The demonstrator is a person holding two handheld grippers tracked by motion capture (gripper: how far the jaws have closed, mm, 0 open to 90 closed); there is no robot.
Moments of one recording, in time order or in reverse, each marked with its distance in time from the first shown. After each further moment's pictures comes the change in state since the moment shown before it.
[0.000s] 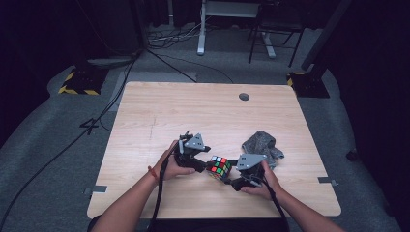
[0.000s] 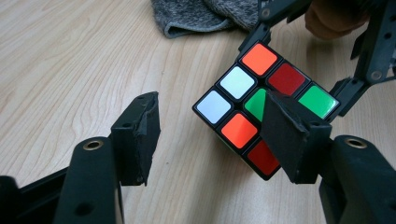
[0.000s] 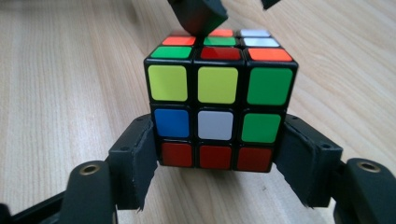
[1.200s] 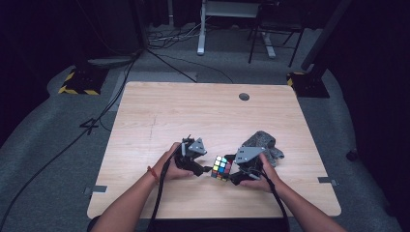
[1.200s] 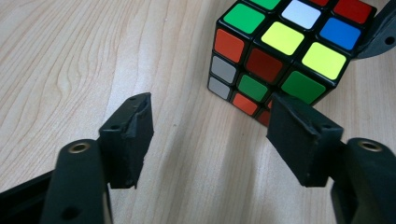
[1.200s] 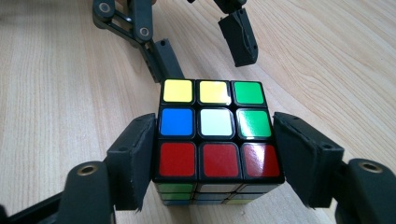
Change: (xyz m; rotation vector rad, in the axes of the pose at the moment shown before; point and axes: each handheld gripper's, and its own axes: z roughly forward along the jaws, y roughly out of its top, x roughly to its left) left arm 0.005 -0.015 0.019 0.134 0.002 0.038; right arm -0.013 0.015 0.002 -0.003 0.024 -0.019
